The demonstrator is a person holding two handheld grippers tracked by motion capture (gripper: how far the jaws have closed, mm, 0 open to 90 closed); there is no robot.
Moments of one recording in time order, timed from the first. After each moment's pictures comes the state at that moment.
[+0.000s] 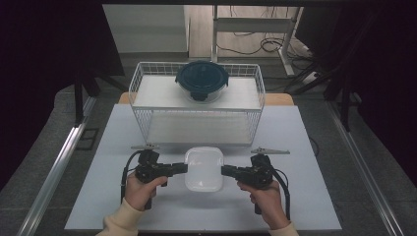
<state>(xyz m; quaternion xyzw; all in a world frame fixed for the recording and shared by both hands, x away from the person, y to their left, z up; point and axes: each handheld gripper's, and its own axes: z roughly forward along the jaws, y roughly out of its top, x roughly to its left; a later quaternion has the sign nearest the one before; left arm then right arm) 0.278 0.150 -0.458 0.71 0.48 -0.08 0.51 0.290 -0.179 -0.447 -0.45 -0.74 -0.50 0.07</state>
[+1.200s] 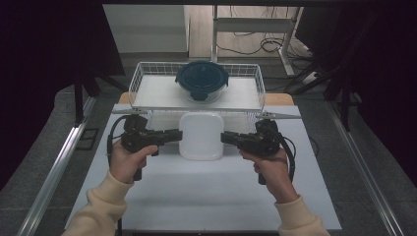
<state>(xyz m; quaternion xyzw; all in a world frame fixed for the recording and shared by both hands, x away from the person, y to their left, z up) 0.298 0.166 -0.349 0.72 0.43 -0.02 0.55 0.316 -0.167 -0.344 -0.39 -0.74 -0.54 0.01</state>
